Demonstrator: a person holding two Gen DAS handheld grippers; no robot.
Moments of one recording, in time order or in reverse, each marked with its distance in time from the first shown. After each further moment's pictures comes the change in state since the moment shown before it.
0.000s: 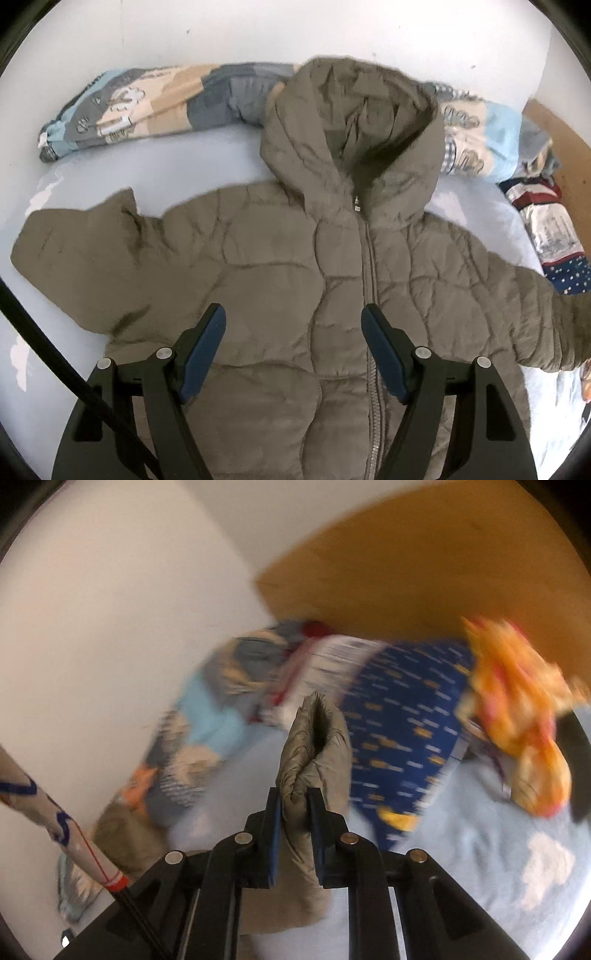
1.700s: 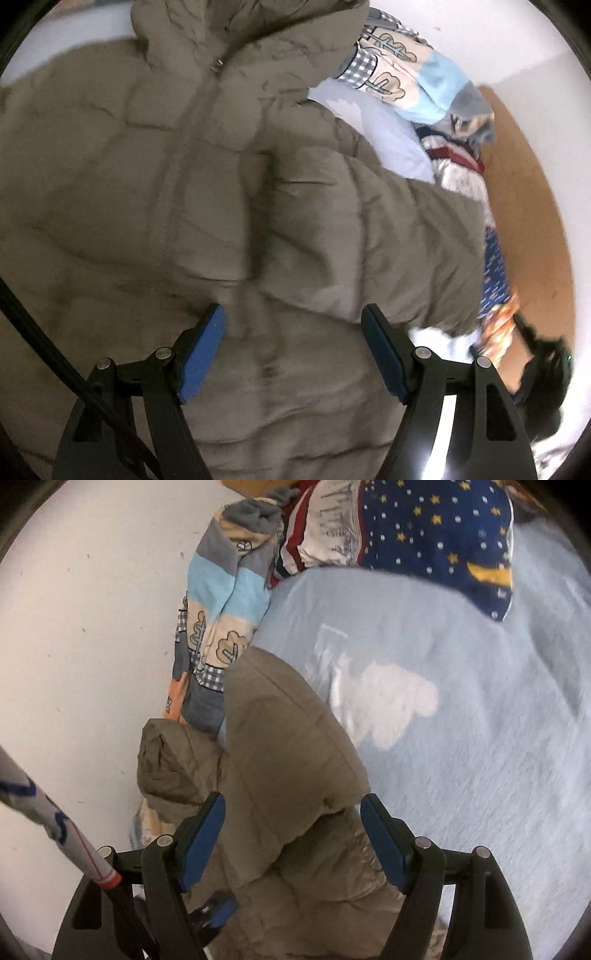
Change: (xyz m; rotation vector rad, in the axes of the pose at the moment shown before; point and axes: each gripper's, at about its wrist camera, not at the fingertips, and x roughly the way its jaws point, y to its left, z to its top) left arm 0.060 -0.096 -0.057 -0.177 0.368 -0.493; right arm 0.109 0.006 -0.153 0.369 0.405 0.179
